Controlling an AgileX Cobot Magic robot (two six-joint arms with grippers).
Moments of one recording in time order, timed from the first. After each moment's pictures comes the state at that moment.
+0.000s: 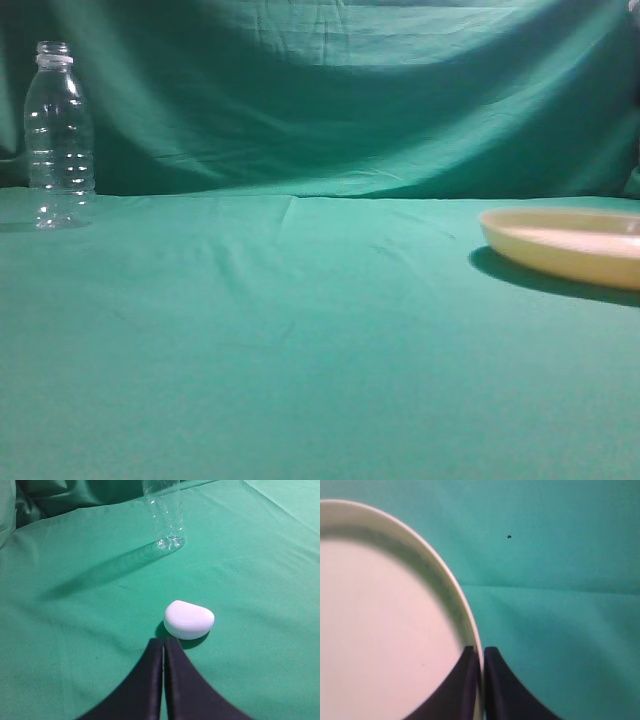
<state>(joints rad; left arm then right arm) 0.00 -0.02 0.02 -0.05 0.35 0.33 0.08 1.58 -0.89 -0.31 0.49 0.25</state>
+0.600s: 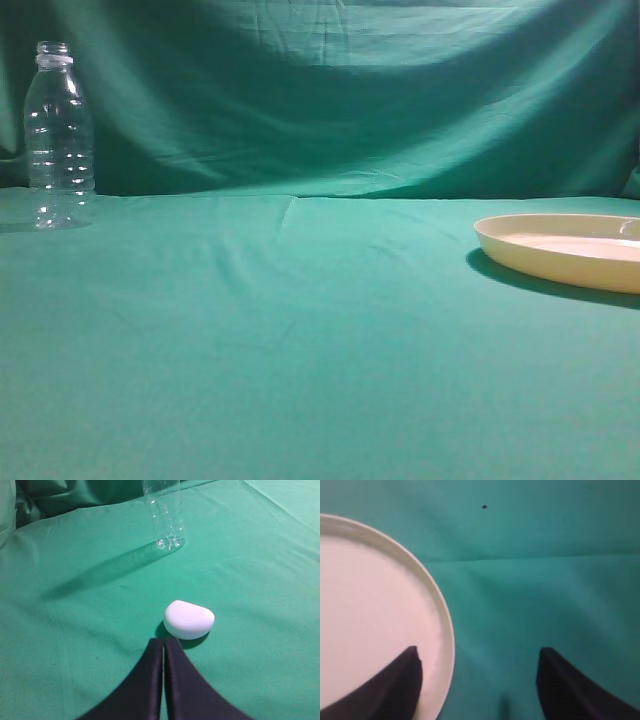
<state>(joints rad) 0.00 -0.02 0.02 -0.05 0.35 0.33 0.08 1.60 -0.97 -0.30 0.68 0.31</state>
